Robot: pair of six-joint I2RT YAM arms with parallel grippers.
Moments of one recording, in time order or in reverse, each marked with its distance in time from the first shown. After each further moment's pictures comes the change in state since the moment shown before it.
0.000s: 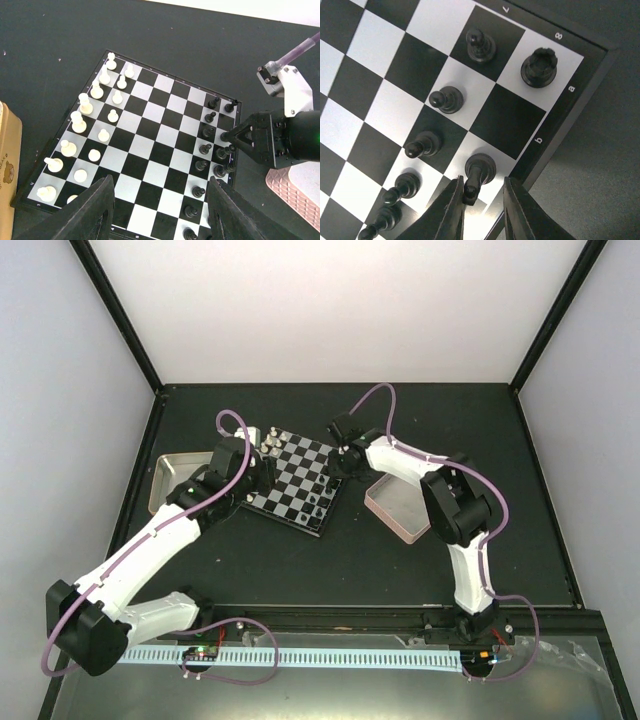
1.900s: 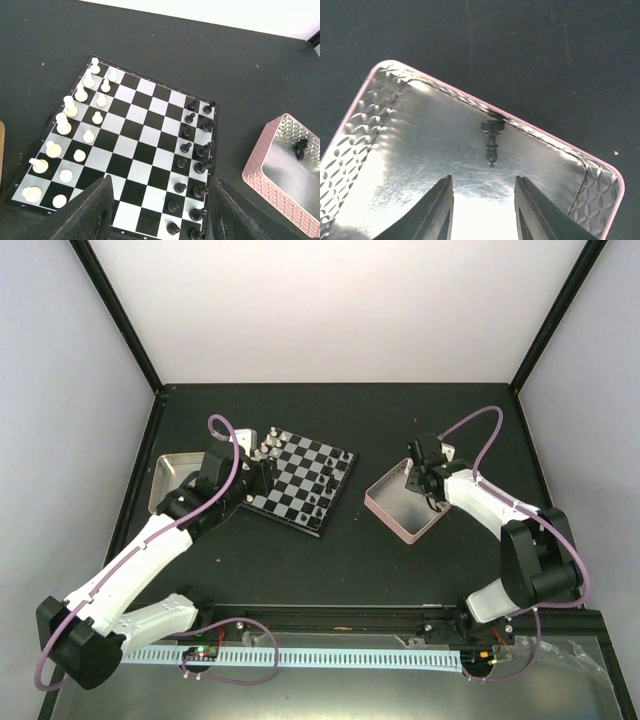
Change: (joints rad) left arm 0.003 -0.080 -0.025 0.005 0.060 -0.008; right arm -0.268 -0.573 -0.611 0.071 0.285 0.125
